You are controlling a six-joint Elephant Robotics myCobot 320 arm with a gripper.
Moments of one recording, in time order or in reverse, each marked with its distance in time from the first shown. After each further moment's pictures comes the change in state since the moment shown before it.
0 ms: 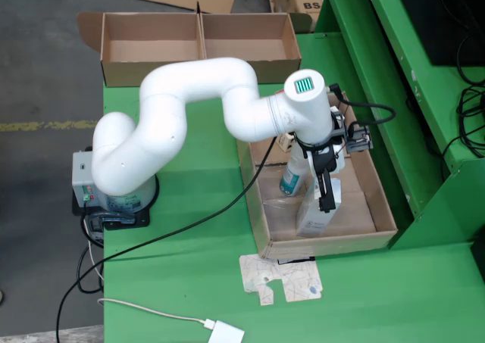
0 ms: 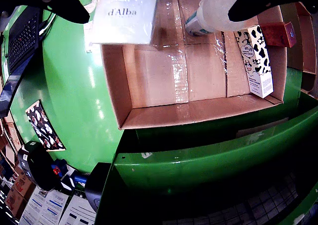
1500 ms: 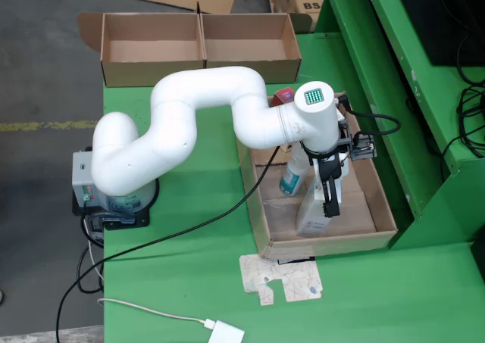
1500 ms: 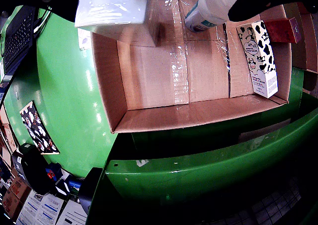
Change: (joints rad) arm -0.011 -0.157 0.129 0.002 0.023 -0.006
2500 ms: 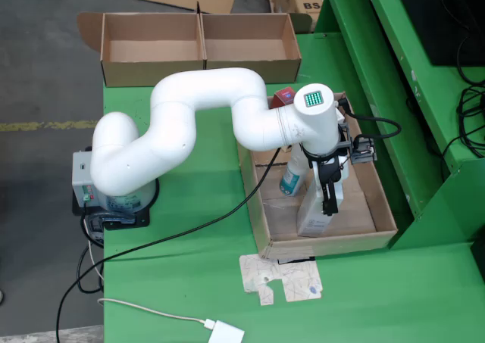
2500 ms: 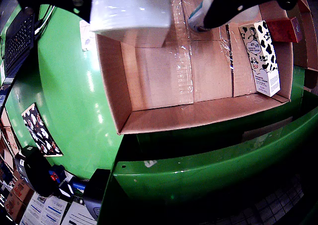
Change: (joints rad) arm -0.011 0.000 0.000 0.000 -0.002 0.000
